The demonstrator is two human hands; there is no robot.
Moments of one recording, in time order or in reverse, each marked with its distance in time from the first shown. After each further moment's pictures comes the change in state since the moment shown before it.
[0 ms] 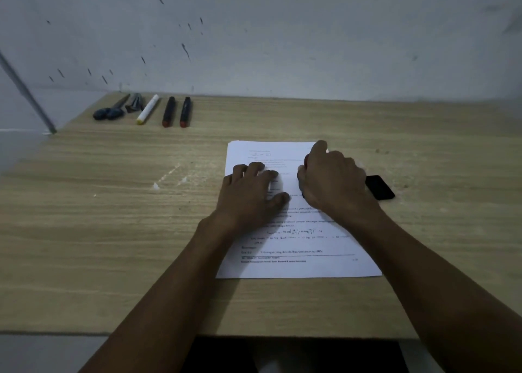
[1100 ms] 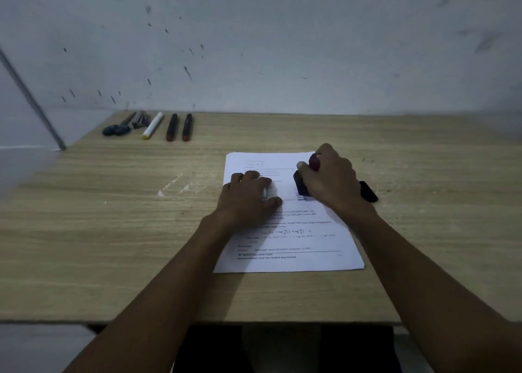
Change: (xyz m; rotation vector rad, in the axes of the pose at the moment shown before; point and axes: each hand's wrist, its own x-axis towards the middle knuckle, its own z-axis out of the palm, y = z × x) left_hand 0.001 0.003 -0.005 0.006 -0.064 -0.027; right_hand -0.002 0.019 -0.004 0.497 0.059 0.155
